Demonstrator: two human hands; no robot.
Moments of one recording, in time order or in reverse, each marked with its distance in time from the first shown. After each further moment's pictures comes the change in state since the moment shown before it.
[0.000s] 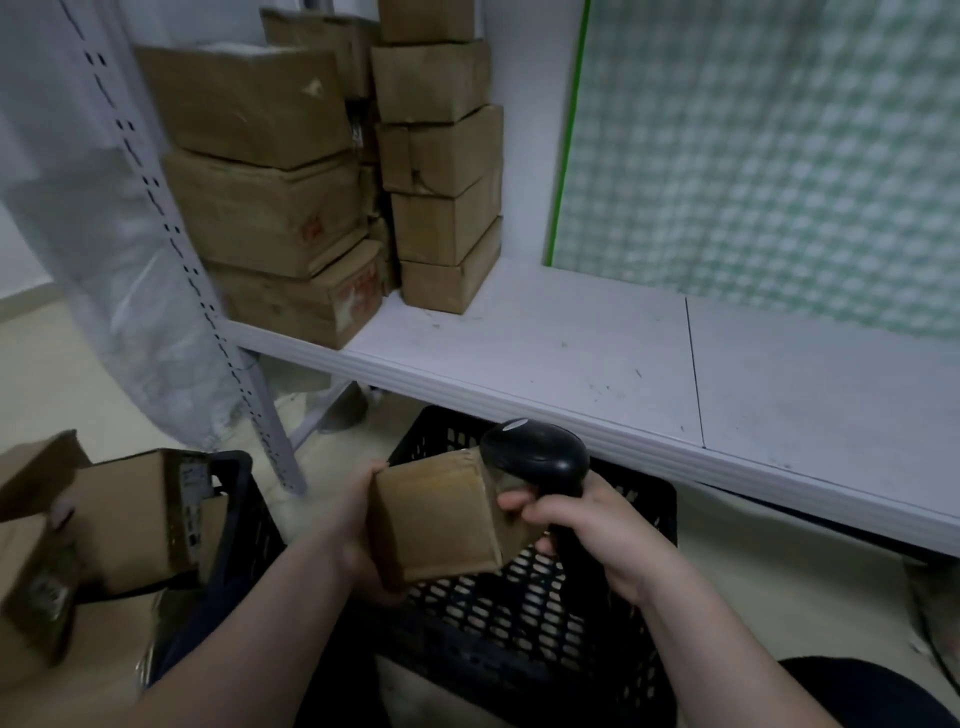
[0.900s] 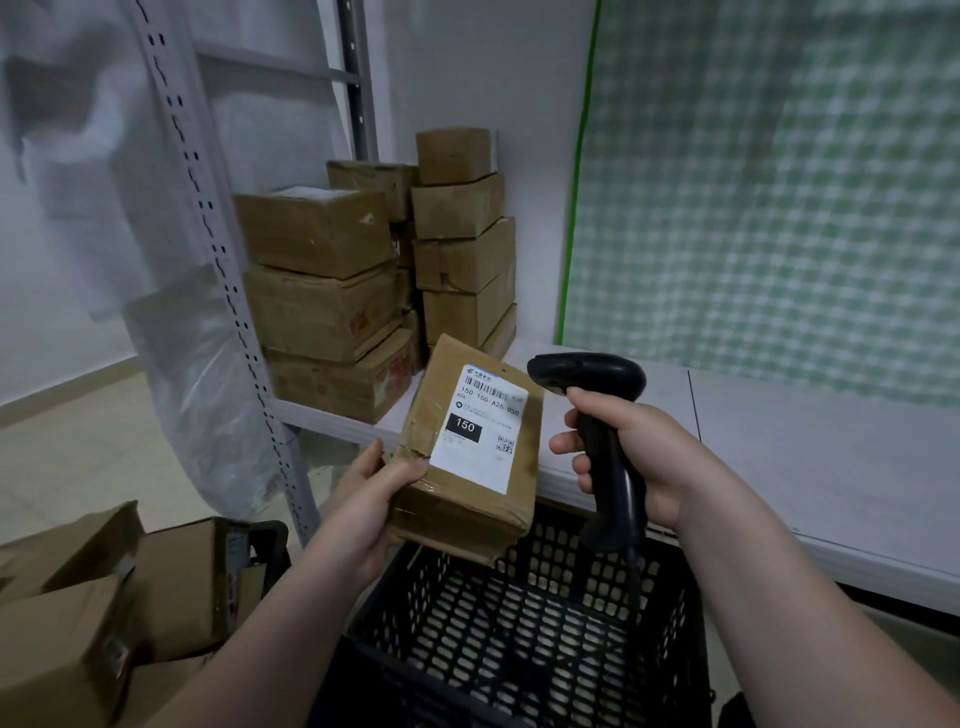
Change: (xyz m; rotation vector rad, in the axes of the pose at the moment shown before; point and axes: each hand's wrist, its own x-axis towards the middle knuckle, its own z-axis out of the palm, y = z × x) left_hand -0.068 0.032 -0.007 -0.035 -0.164 0.796; right_hand -0.035 -0.128 0.010 0.124 0.093 -0.071
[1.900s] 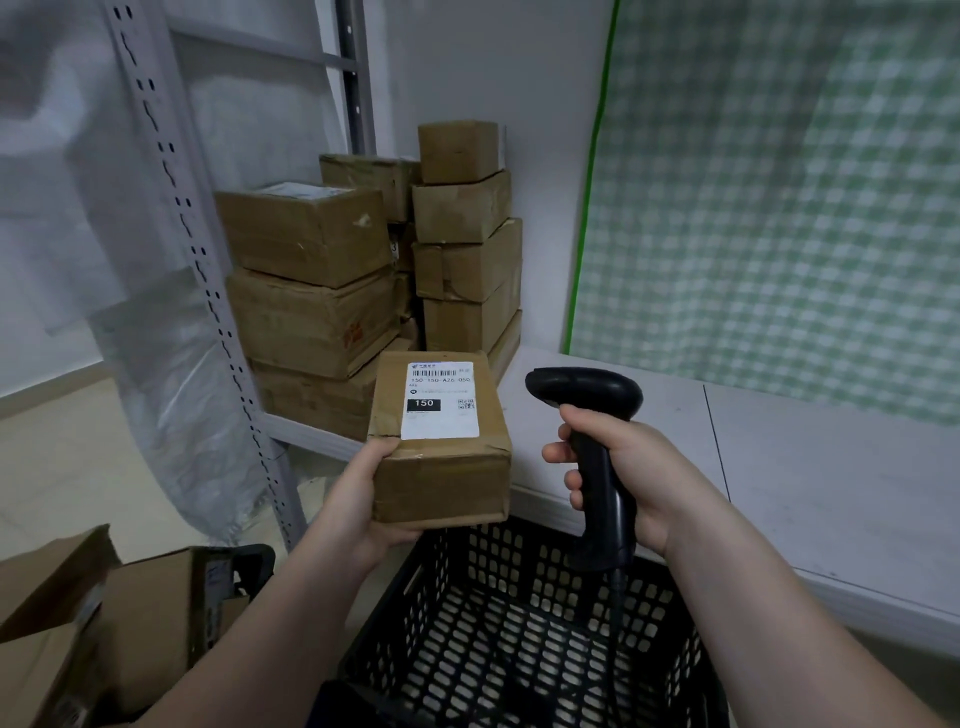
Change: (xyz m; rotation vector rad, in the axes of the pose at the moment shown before) left_hand 0.035 0.034 0.020 -0.118 0.184 -0.122; right_hand 0.047 -0.001 0.012 0.046 0.039 -0.011
